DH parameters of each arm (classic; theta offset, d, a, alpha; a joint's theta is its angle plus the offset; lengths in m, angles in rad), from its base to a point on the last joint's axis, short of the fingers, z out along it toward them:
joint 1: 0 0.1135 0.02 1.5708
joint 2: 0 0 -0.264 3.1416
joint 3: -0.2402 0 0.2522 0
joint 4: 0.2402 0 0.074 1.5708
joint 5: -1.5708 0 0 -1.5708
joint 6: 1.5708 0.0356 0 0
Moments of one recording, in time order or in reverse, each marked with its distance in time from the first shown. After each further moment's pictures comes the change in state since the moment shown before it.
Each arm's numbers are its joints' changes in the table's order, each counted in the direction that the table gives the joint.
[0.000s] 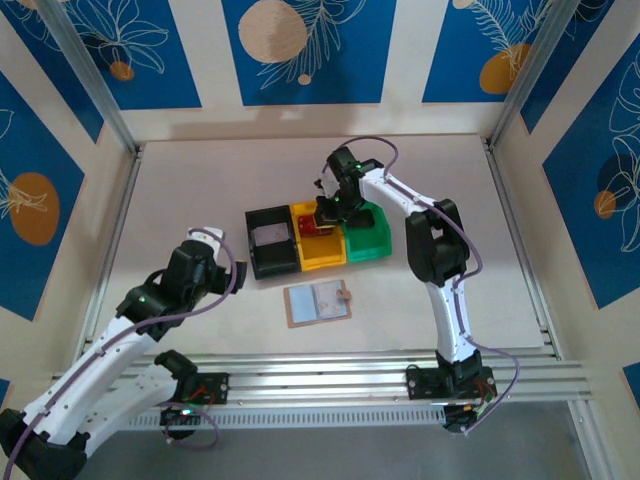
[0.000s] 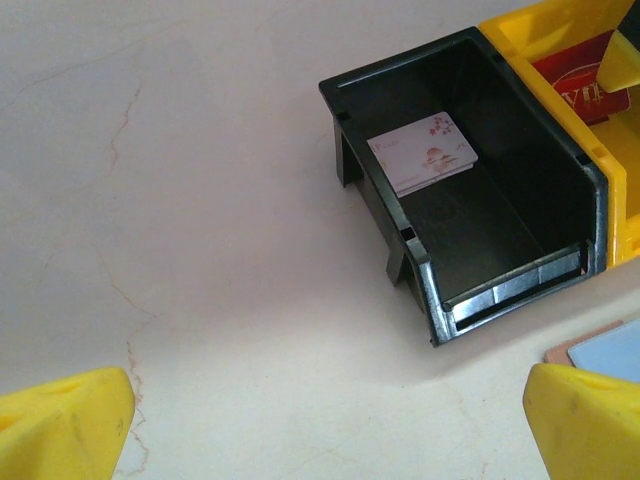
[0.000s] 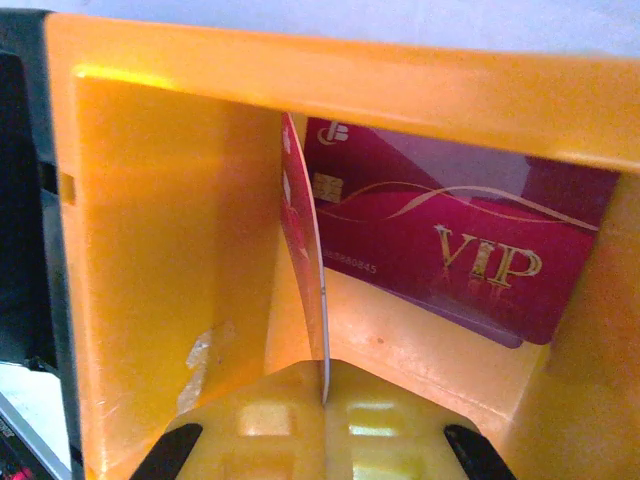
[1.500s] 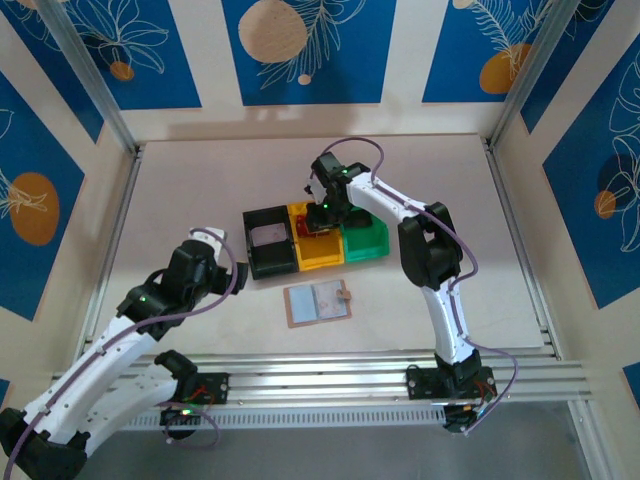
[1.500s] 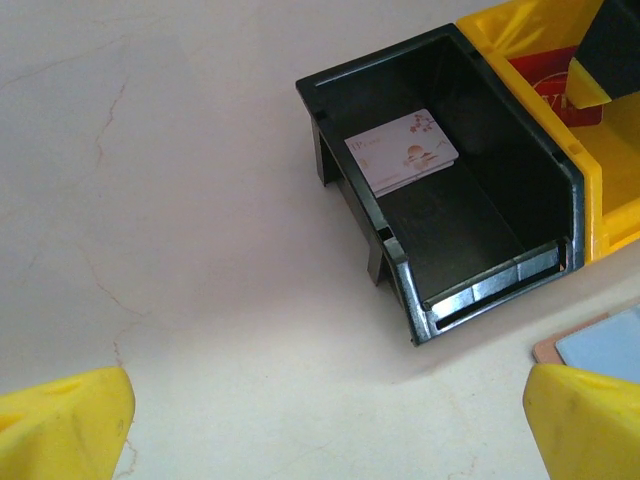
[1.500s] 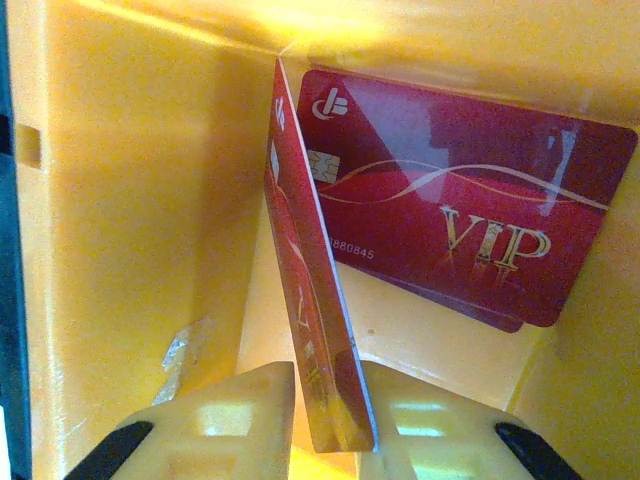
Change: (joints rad) left arm 0.000 -0.005 0.000 0.000 -0.025 0.001; right arm 0.073 0.002 -0.019 0.027 -0.165 -0.008
